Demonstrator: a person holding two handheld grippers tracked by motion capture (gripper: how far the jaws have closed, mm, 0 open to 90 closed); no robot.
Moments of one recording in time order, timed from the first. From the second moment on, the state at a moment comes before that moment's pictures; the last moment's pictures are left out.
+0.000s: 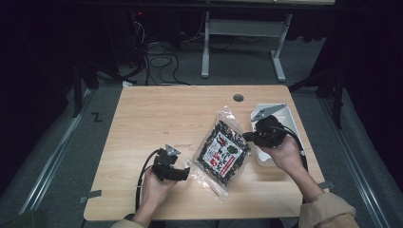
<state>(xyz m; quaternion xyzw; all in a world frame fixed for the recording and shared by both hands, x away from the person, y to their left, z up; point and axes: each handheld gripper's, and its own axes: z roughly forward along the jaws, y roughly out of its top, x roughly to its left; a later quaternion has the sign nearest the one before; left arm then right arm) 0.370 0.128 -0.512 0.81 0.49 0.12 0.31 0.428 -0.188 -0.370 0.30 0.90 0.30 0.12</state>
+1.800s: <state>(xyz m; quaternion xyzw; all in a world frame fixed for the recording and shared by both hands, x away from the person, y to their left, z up) 0.369 0.129 -0.514 0.81 0.48 0.11 0.32 0.445 -0.221 -0.272 0.32 0.87 0.29 0.25</state>
